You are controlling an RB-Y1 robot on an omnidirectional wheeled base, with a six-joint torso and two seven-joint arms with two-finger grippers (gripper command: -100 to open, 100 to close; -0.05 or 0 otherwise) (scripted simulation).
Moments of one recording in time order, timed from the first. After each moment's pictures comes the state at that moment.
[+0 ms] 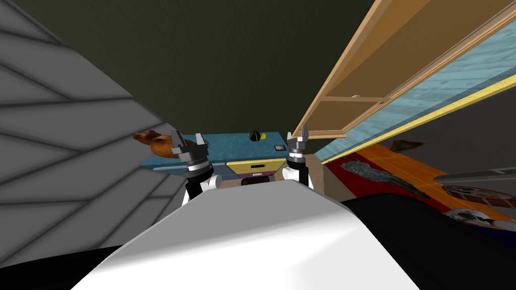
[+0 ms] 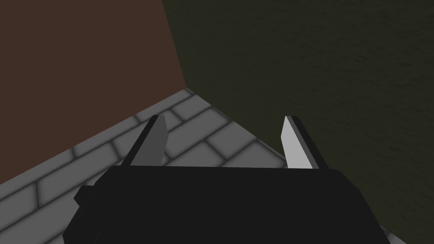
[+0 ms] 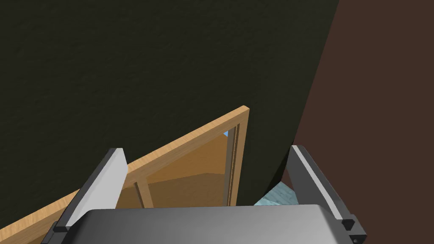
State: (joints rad) left arm 0.49 -0.01 0.01 -2.31 -0.02 -0.60 0.07; right arm 0.52 0.01 0.05 -2.37 -0.05 -0.38 -0.01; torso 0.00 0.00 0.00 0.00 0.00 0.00
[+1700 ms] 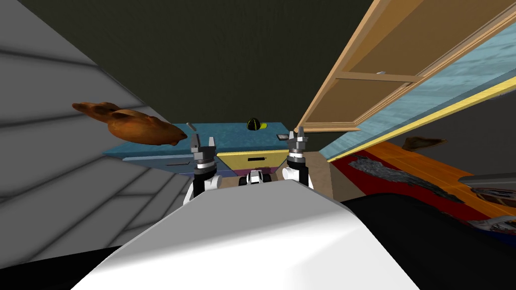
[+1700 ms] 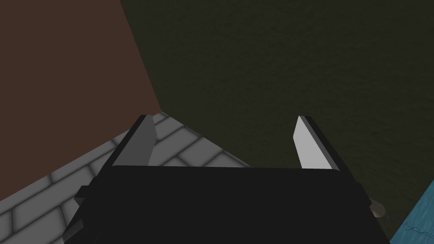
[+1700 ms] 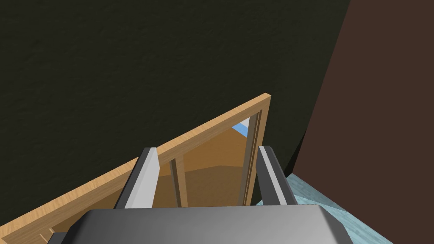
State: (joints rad) left arm 0.46 0.12 -0.02 -2.20 -0.02 -0.60 0.06; right arm 0.52 0.01 0.05 -2.37 -0.05 -0.38 -0.01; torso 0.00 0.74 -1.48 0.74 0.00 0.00
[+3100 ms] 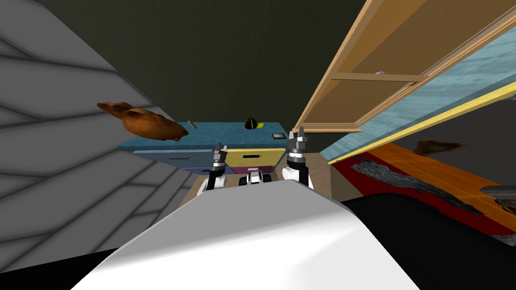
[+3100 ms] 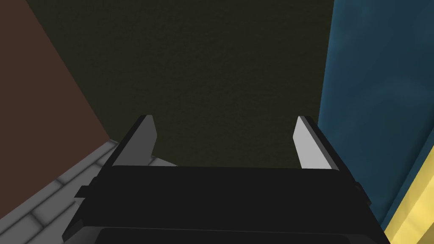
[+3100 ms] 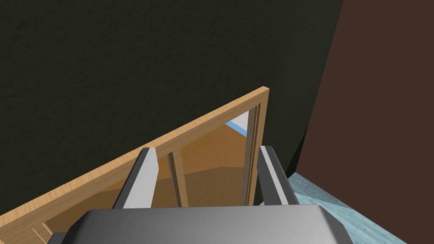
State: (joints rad) left arm 0.38 0.17 -0.08 -1.87 -0.03 -0.58 0.05; right arm 0.52 0.01 0.05 -2.37 -0.05 -0.38 -0.01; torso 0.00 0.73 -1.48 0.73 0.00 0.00
